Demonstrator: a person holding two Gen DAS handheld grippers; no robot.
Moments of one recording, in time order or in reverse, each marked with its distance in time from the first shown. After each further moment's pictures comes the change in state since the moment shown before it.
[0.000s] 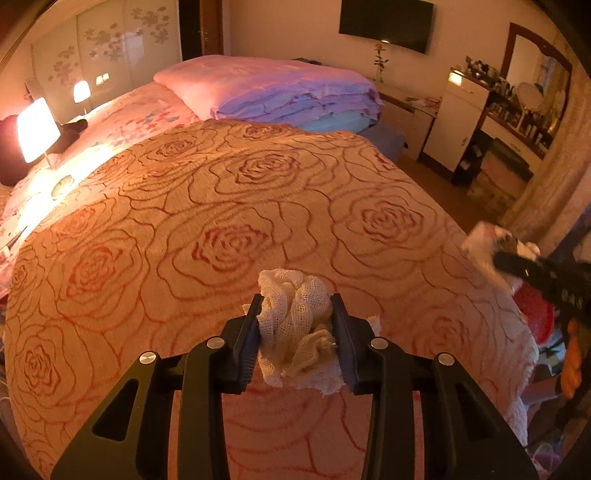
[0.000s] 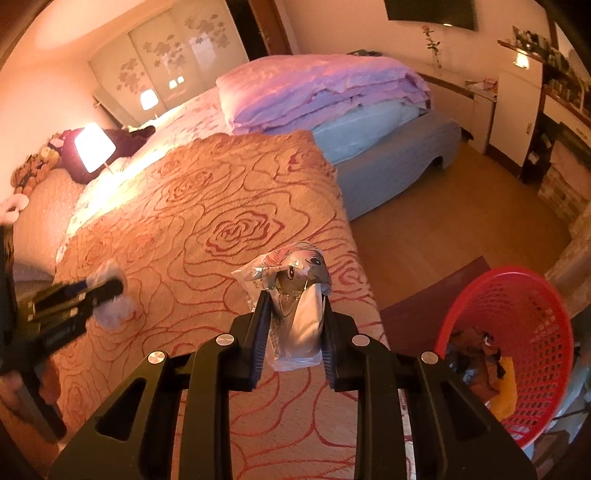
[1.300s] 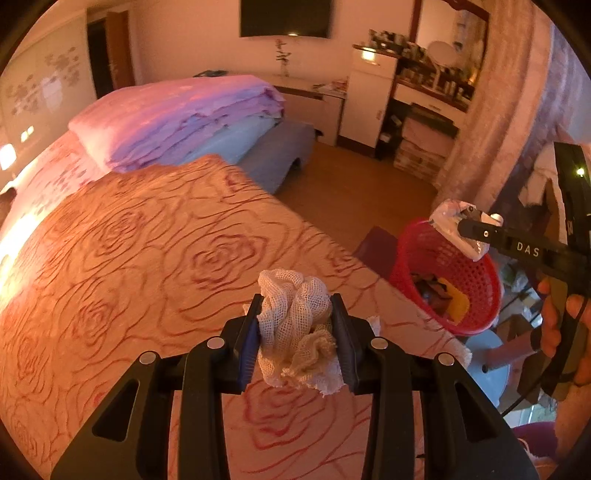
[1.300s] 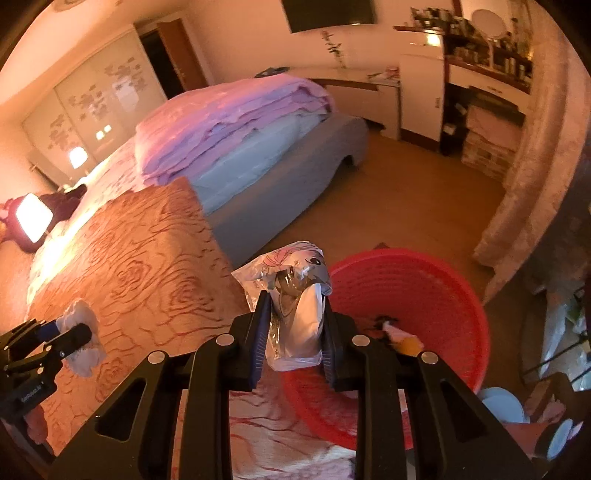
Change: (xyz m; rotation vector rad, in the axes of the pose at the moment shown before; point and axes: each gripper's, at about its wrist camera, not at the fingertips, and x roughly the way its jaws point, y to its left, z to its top) left arm 0.008 -0.128 0.026 0.269 -0.007 -0.204; right arm -0.052 -0.115 -0.015 0.246 -0.085 -0.225
